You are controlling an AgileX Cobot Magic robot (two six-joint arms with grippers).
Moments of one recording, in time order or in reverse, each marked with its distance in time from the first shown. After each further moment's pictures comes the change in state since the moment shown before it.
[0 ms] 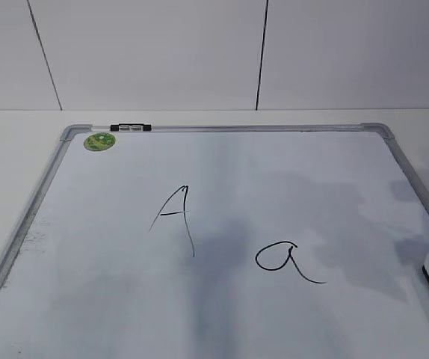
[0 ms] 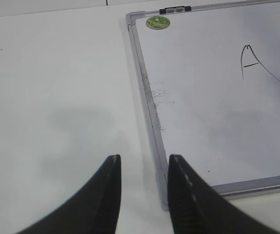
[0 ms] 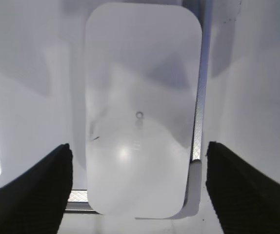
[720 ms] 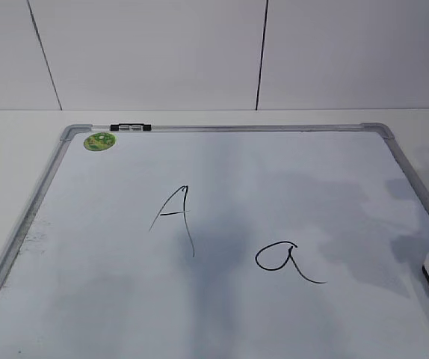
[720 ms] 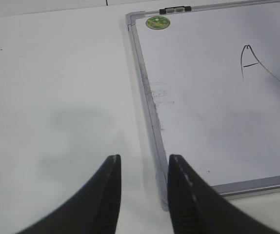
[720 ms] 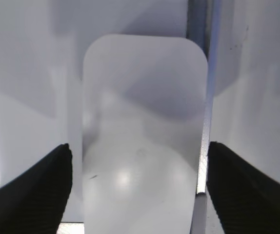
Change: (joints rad) left arm 0.000 0.000 0.000 0.000 0.000 0.000; right arm 0.000 0.080 -0.005 0.000 -0.086 0.000
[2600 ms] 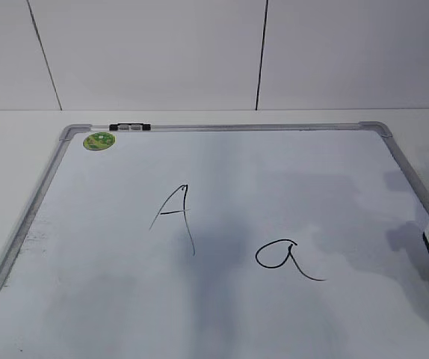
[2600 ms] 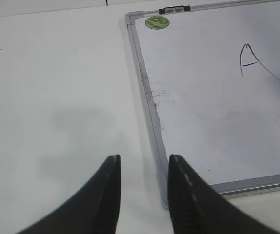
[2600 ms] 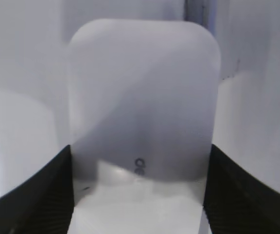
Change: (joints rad) left arm 0.000 0.000 0.000 0.000 0.000 0.000; right arm 0.000 -0.023 0.000 0.005 -0.069 0.000
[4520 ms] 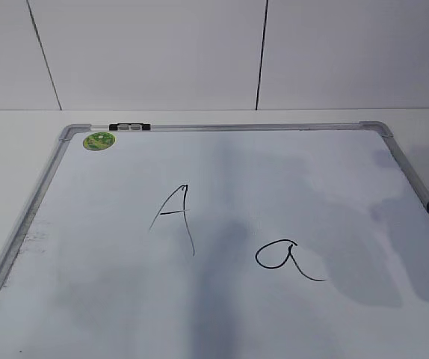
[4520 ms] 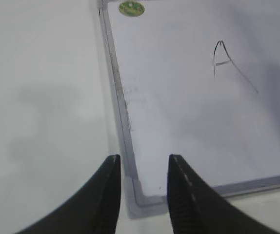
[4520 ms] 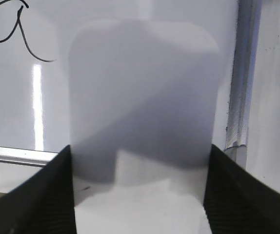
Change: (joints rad) left arm -0.002 0.149 0.000 -0.103 -0.035 0.000; right arm 0.000 -0.187 -0.159 0.187 0.361 -0.087
